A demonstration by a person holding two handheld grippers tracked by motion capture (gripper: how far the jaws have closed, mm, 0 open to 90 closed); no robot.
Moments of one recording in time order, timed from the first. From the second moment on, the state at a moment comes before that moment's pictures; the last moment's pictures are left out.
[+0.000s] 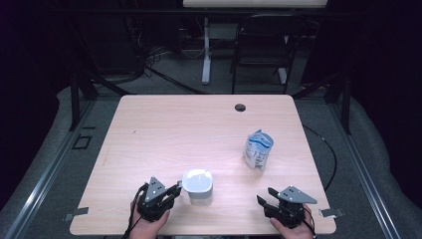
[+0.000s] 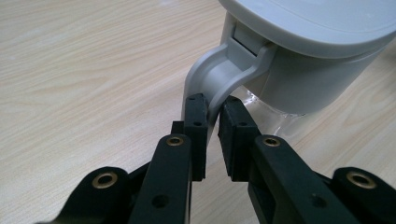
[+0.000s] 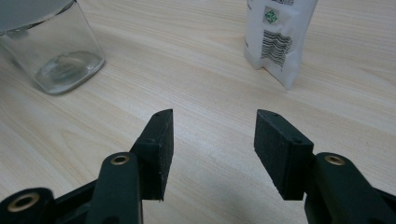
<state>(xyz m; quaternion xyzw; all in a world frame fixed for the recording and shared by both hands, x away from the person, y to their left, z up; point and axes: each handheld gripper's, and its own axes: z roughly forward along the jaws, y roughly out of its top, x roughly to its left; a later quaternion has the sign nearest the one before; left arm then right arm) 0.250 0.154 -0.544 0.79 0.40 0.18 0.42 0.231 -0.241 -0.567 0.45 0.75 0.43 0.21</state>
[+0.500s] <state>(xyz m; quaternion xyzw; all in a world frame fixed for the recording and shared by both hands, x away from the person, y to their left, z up) 0.242 0.168 -0.526 0.79 0.40 0.15 0.45 0.230 -0.238 -0.565 0.45 0.75 0.43 0.21</state>
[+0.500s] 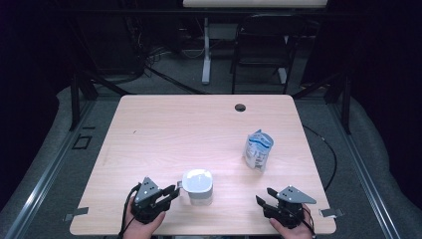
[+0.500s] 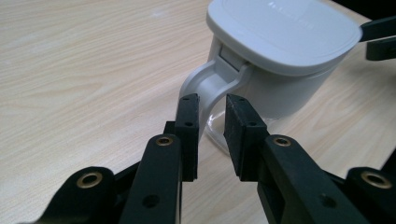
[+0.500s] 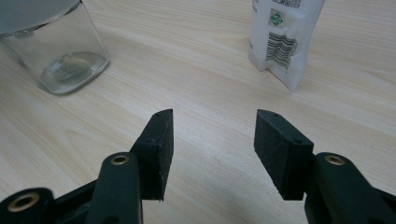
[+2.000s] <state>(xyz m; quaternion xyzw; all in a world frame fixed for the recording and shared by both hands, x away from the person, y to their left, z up) 0.275 0.147 -0.476 0.82 0.34 0.13 0.43 0.239 -0.213 -0.529 0.38 0.79 0.44 0.19</state>
